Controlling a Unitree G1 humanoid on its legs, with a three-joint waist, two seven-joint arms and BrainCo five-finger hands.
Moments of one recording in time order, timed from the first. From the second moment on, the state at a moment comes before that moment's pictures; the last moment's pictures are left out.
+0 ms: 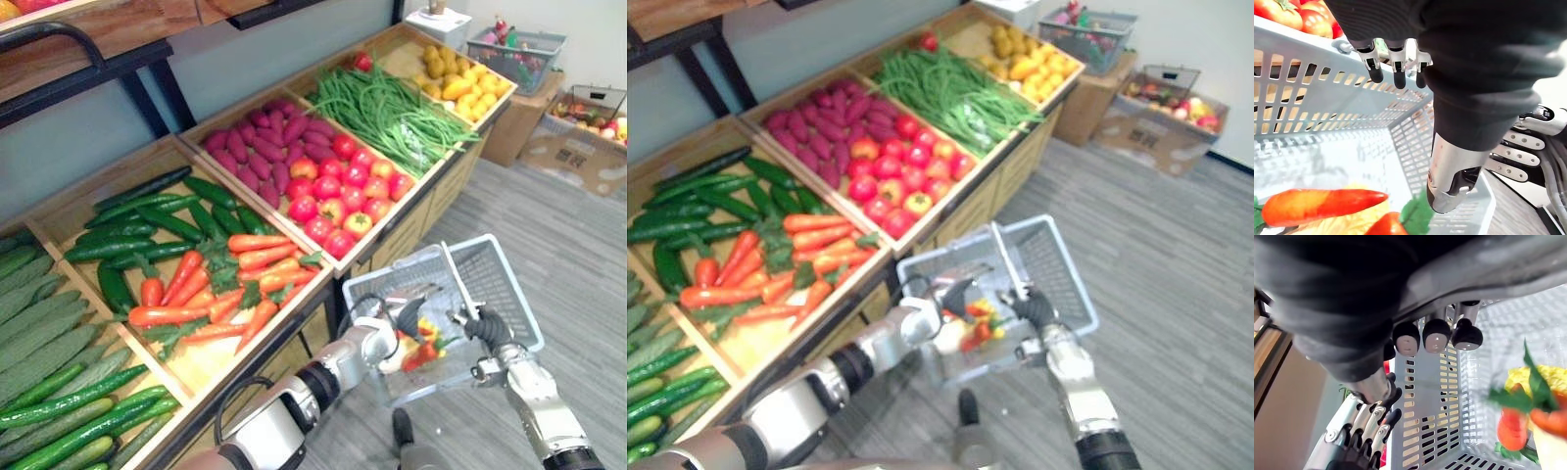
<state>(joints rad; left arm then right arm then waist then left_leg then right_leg) -0.62 -0.05 -0.76 0.84 0.57 -0.12 0.19 0.02 -0.38 0.08 0.19 0.18 -0.01 0.05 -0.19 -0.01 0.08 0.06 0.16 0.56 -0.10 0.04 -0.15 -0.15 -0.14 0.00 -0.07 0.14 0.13</state>
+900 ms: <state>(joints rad) -0.02 0.16 -0.22 0.02 0.43 -0.19 0.26 0.09 -0.19 -0.17 0.57 0.00 -0.02 -0.08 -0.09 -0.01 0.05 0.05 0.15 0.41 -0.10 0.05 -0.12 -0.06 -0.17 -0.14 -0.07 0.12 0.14</state>
